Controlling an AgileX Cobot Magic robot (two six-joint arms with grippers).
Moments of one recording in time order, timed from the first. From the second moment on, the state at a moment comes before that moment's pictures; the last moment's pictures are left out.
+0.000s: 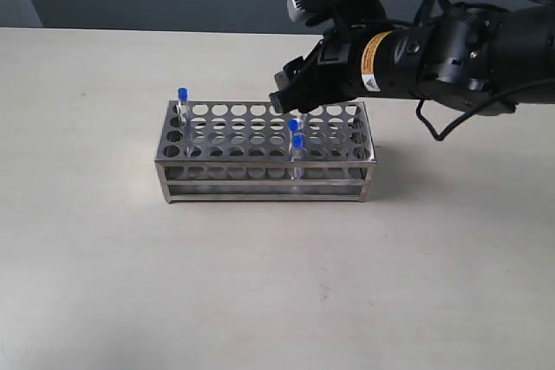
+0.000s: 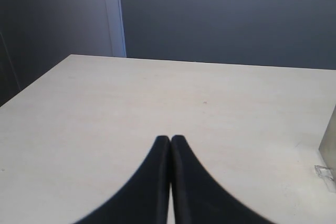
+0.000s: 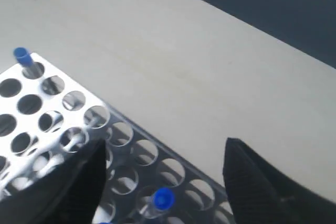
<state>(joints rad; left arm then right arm) 0.08 0.00 0.00 0.34 0.24 -0.35 0.56 1.70 -0.99 -0.77 -0.05 0.66</state>
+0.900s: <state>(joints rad) 0.08 0.00 0.00 0.34 0.24 -0.35 0.54 1.81 -0.97 -0.64 -0.17 0.56</state>
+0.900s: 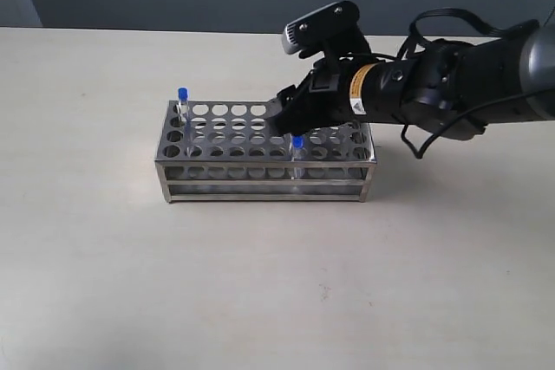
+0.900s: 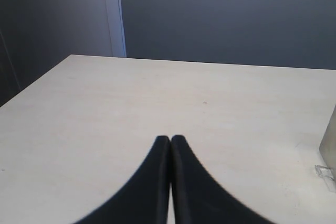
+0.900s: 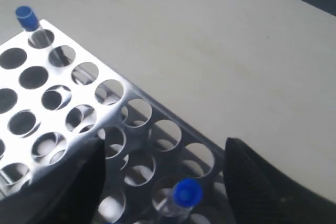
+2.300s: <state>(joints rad) 0.08 0.00 0.00 0.34 0.24 -0.35 0.49 1.88 -0.97 -0.60 -0.24 0.64</state>
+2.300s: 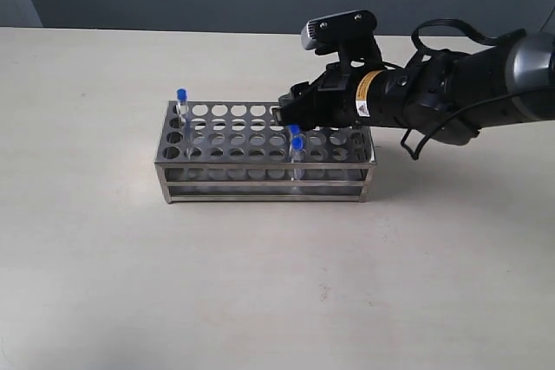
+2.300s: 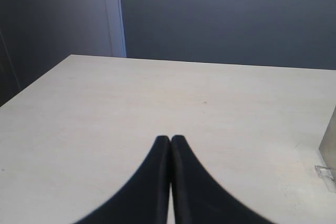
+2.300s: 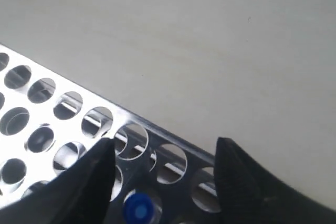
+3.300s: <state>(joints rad) 0.08 0.00 0.00 0.34 0.24 -0.35 0.70 1.80 -1.25 -0.69 -0.12 0.60</state>
